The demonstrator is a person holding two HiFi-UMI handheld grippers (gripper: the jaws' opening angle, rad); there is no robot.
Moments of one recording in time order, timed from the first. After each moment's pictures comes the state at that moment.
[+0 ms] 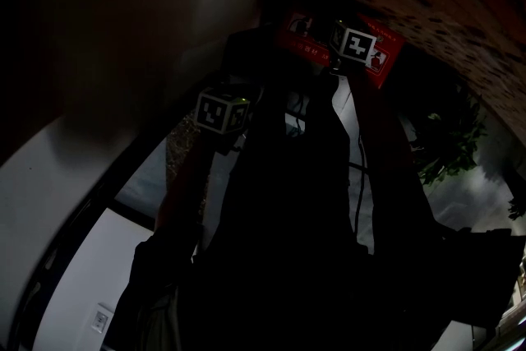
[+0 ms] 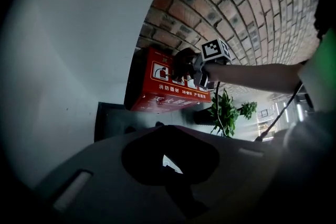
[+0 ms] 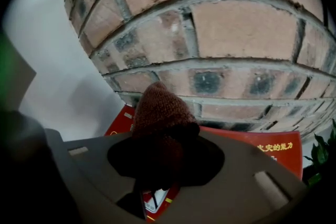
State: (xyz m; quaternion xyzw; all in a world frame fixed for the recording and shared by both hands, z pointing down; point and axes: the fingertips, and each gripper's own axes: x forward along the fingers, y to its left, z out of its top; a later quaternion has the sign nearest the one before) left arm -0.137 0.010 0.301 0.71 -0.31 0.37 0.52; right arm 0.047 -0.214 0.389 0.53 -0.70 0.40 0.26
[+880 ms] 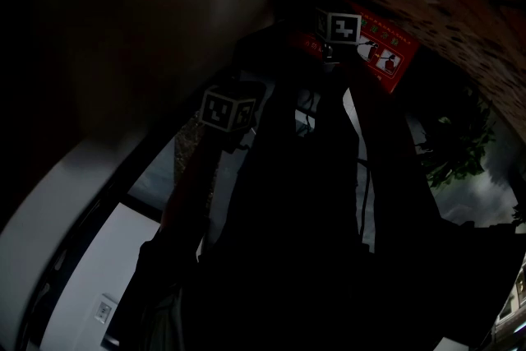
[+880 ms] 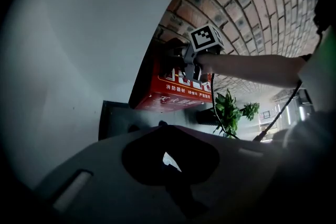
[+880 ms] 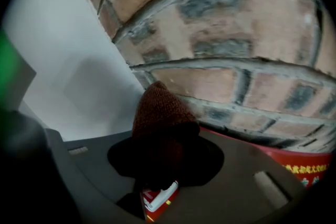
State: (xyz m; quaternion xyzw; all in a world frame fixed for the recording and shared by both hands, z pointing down) left arm -0.157 0.006 0.302 0.69 -0.32 0.38 0.52; right arm -0.058 -0.234 0.385 0.43 -0.76 0.39 0.27
